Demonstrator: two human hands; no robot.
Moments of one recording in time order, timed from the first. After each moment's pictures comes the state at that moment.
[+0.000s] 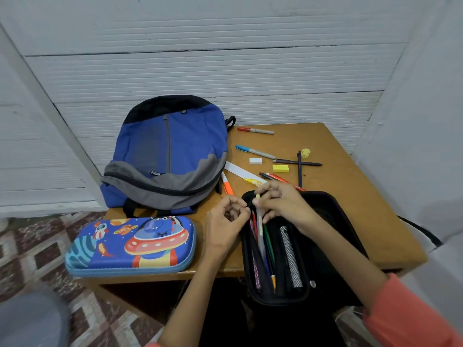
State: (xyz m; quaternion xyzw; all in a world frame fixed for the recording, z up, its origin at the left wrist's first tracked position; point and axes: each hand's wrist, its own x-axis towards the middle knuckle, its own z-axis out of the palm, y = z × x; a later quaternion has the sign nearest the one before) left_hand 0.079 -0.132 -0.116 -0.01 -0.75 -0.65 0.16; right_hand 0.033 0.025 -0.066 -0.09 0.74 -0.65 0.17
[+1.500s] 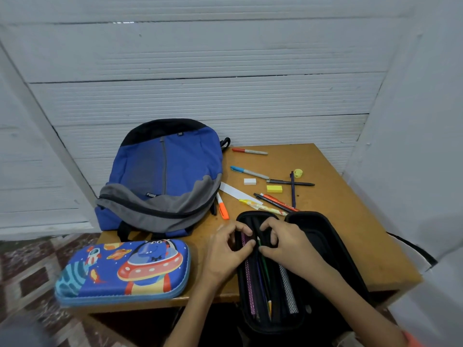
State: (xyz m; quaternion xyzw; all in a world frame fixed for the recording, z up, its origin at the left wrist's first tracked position) left_hand 0.077 -0.135 -0.124 -0.10 -0.83 -0.52 0.15; right_hand 0.069 0.037 -0.067 -0.14 0.95 -0.29 0.04
